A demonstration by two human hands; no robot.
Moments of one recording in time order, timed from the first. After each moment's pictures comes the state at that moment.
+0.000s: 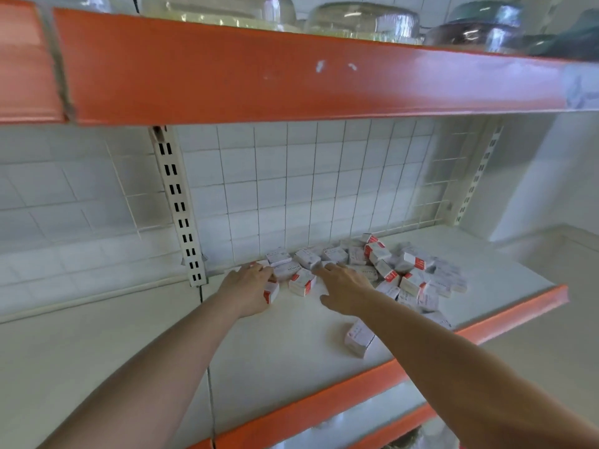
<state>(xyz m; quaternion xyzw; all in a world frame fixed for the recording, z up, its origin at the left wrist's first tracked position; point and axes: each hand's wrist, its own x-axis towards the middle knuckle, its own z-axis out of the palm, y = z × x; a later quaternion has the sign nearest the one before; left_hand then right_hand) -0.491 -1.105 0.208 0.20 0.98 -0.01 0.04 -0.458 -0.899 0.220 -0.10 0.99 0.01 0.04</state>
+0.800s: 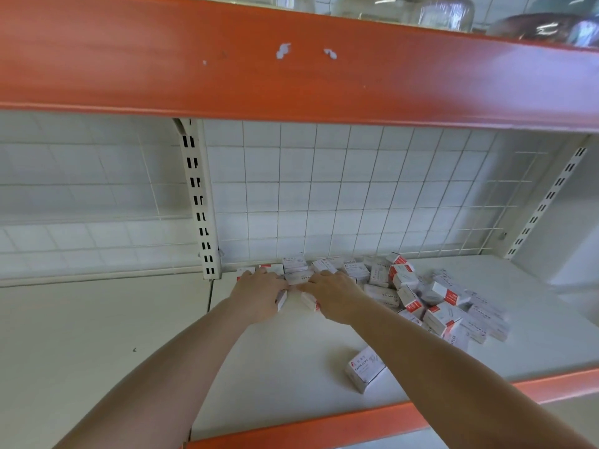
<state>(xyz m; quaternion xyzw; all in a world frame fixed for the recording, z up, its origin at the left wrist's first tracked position) -0.498 -1.088 0.191 0.17 0.99 -0.01 -0.01 -0.510 -0.906 0.202 -0.30 0.94 0.13 0.01</state>
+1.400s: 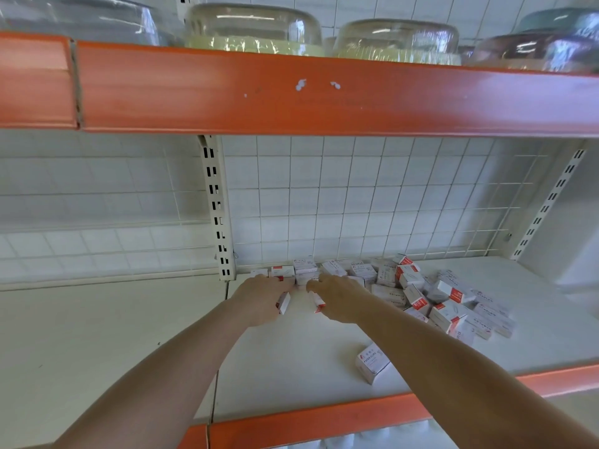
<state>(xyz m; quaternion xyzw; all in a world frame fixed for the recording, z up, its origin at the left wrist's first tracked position) -0.464 -1.103 0.215 0.17 0.98 0.02 0.02 -0.484 -0.918 0.220 -0.27 0.96 0.06 0.04</state>
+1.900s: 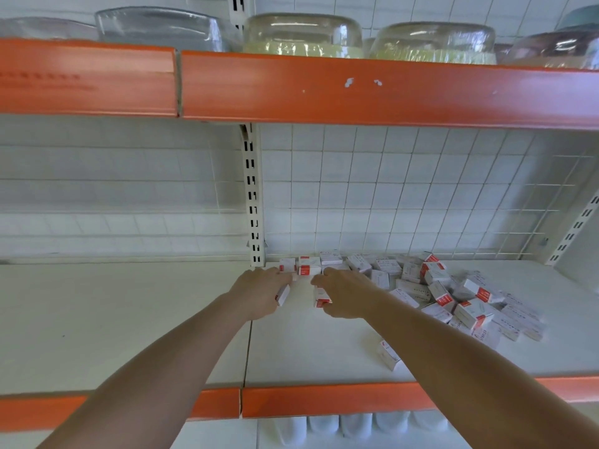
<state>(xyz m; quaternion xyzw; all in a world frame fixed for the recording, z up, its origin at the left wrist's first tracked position) -0.426 -1.145 0.219 0.13 0.99 -0.02 0.01 -0.456 -0.951 0.233 -0.32 0.95 0.07 0.04</state>
